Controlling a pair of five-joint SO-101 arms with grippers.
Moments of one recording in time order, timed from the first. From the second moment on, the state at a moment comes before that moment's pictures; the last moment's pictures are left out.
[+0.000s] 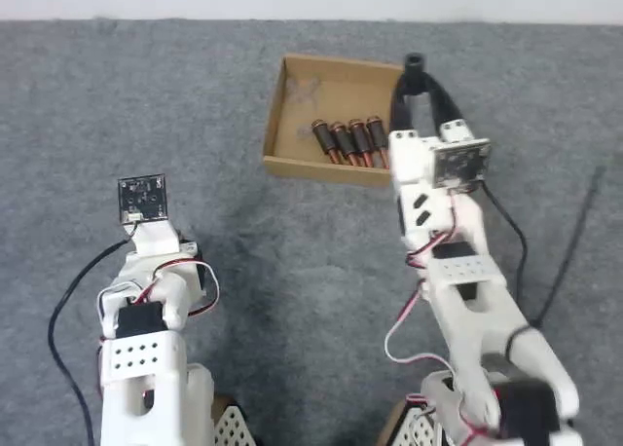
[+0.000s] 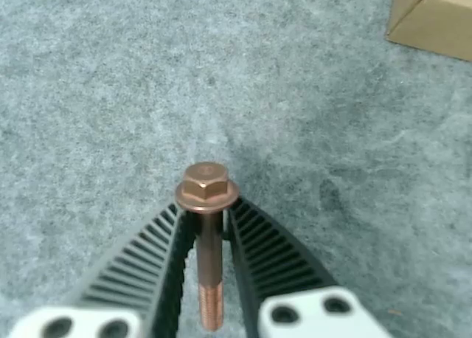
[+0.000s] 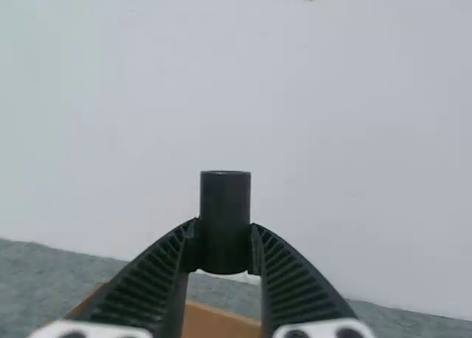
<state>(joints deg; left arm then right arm) -15.7 -62.6 83.4 43.9 4.2 -12.7 -18.6 62.6 -45.5 3.8</state>
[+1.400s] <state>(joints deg) -15.7 -62.6 84.8 41.3 2.9 -31.1 25.8 75.1 -98.9 9.7</state>
